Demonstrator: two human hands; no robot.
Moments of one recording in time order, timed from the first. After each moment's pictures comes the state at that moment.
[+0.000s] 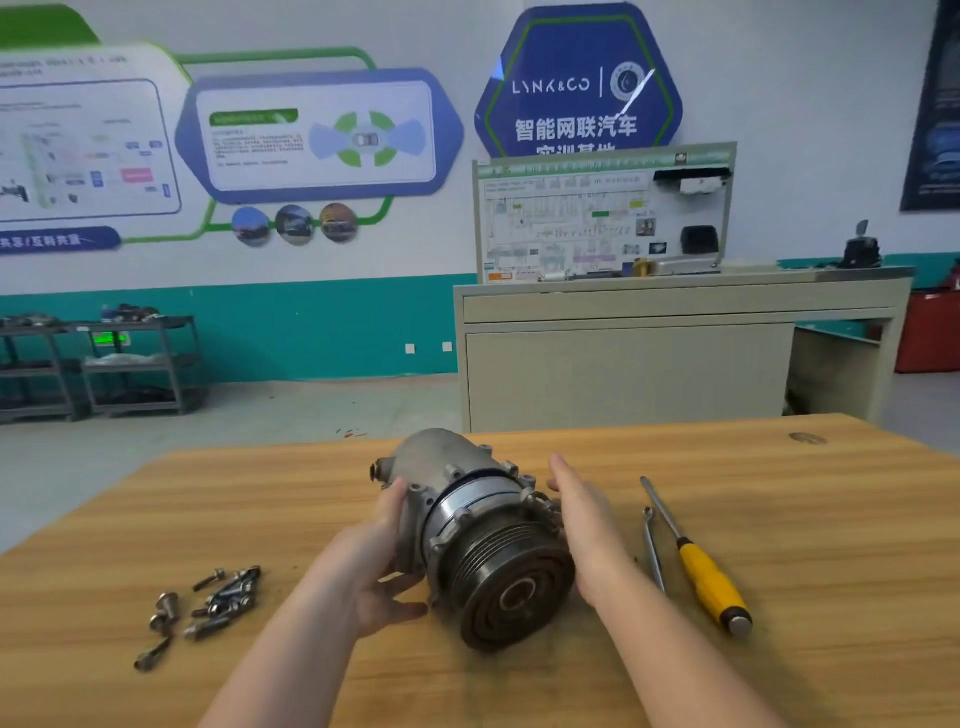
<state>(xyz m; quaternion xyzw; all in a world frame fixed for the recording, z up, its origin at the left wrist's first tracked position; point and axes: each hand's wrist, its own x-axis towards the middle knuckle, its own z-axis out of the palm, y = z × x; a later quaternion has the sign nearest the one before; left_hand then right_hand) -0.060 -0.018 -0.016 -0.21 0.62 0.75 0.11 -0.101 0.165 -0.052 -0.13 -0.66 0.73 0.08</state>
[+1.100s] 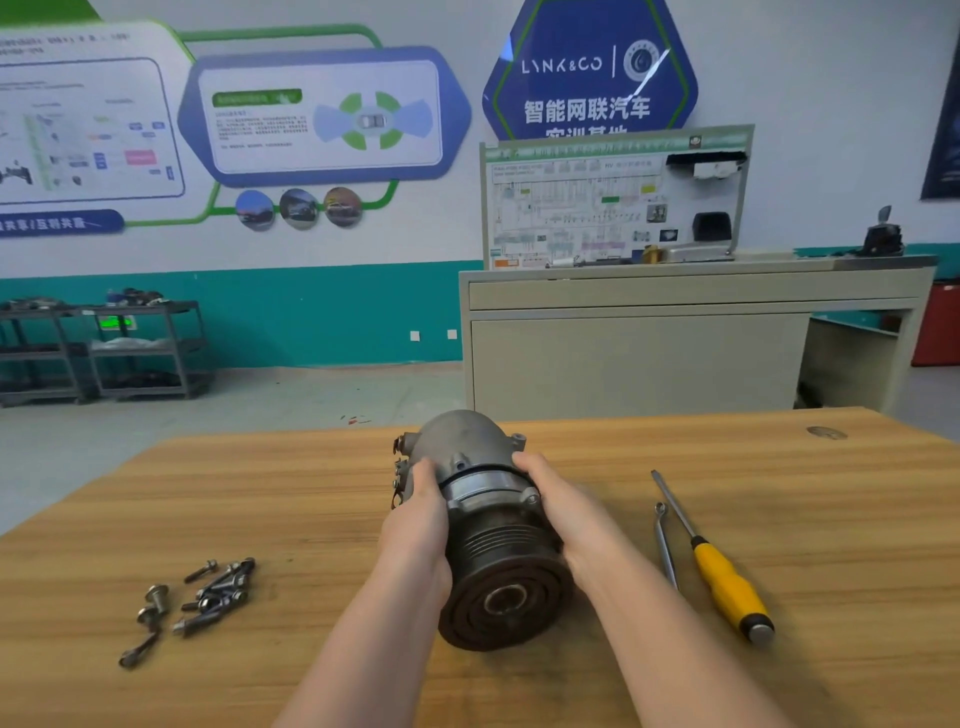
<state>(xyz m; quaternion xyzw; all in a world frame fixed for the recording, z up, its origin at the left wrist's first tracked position) -0.098 0.024 -0.032 -0.23 0.53 0.81 0.04 -0.135 0.155 -0.060 -0.09 -0.61 0.79 -0.03</state>
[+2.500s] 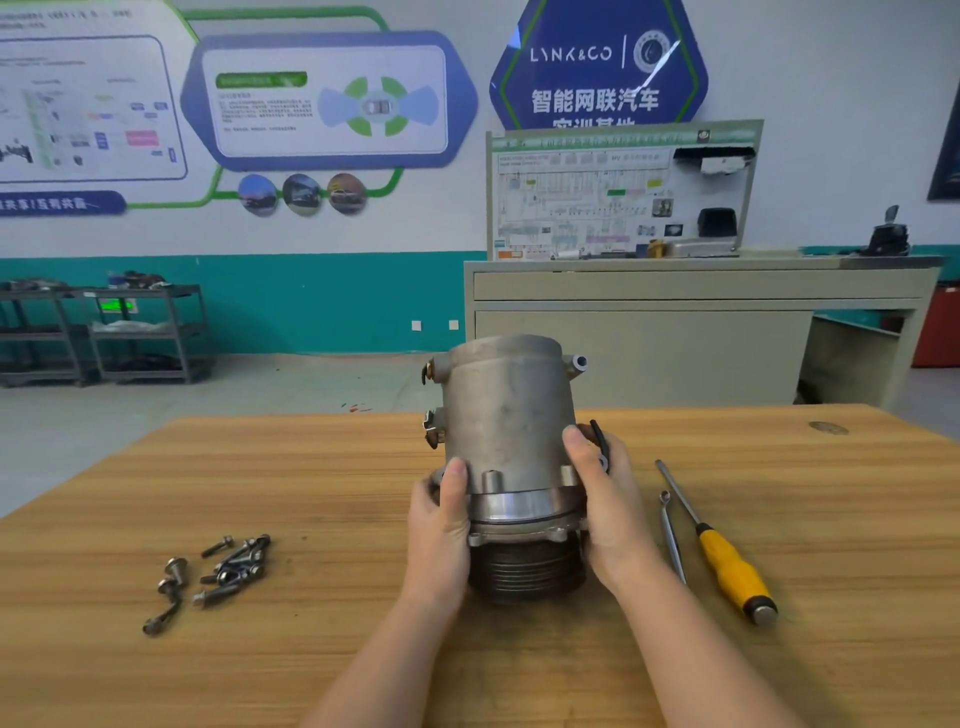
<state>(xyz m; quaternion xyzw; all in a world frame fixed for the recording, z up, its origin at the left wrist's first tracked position) -0.089 0.024 -0.072 0.03 0.58 0.80 -0.14 -0.111 0.165 -0.068 0.06 -0.58 0.79 0.19</state>
